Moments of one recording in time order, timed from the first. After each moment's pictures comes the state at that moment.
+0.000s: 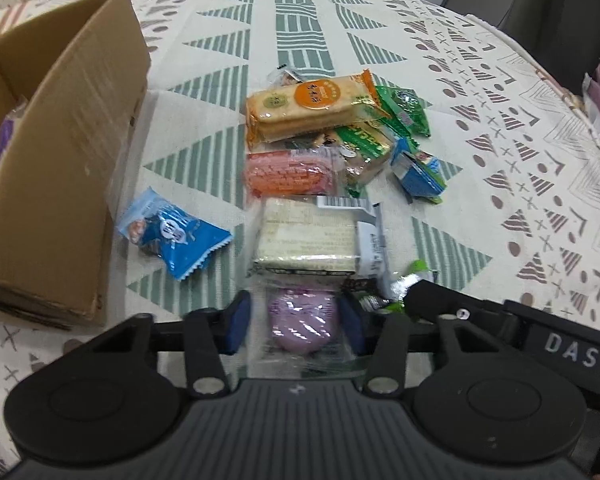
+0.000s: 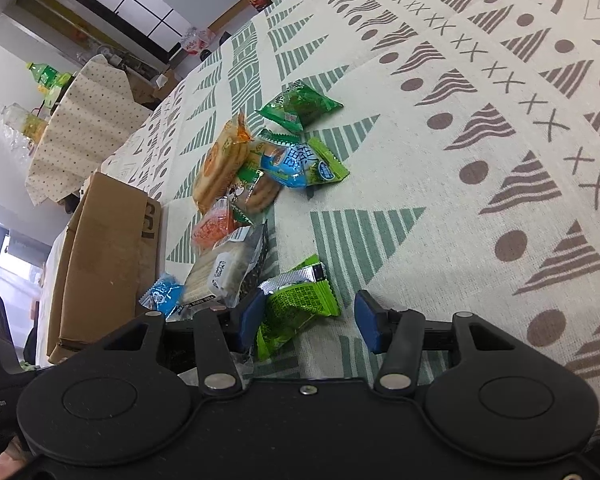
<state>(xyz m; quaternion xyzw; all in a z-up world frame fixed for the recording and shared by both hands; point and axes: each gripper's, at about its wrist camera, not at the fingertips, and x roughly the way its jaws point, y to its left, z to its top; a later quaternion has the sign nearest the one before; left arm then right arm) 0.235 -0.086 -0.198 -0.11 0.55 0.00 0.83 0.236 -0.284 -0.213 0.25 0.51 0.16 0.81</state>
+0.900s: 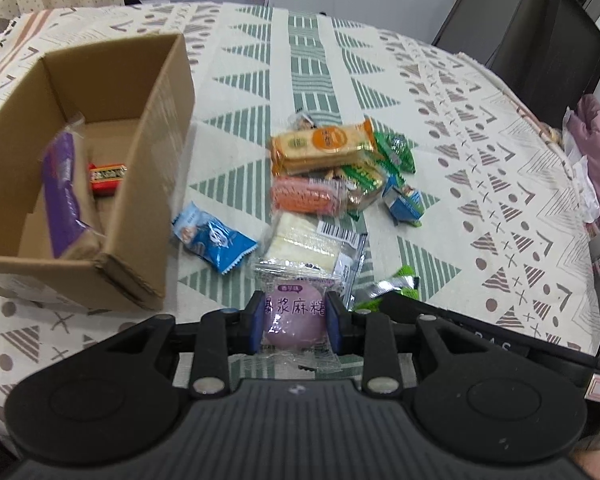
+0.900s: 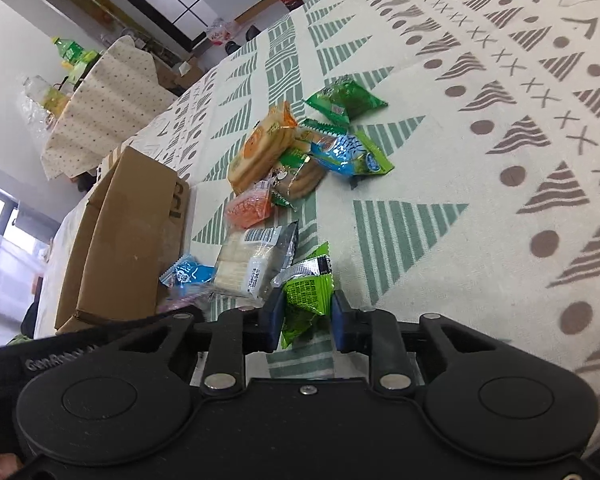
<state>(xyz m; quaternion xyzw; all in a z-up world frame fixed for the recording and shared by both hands) 0.201 -0.059 -0.144 -0.13 0.51 0.01 0.85 0.223 -0.267 -0.197 0.22 0.50 0.19 0.82</state>
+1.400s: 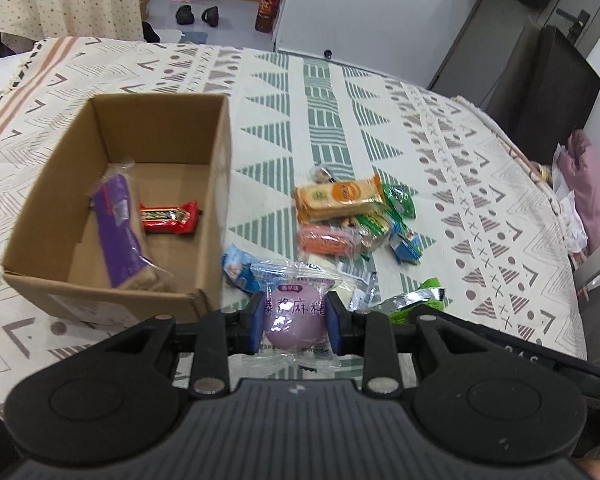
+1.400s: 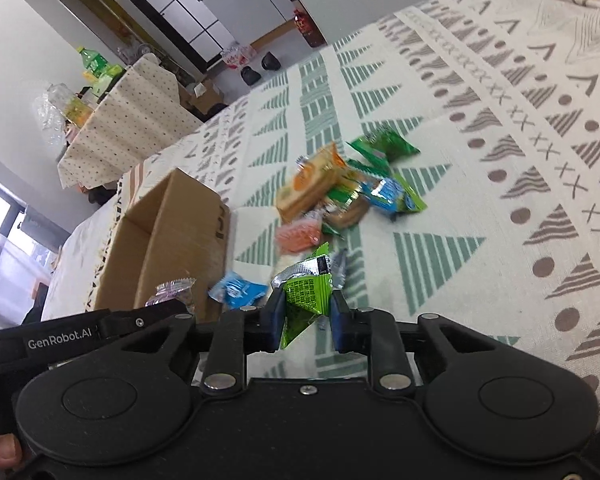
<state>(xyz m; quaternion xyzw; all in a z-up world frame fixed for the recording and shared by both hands) 0.179 -0.025 -0.101 -0.14 0.47 0.02 0.87 0.205 -0.248 -0.148 0.21 0.45 0.19 0.84</state>
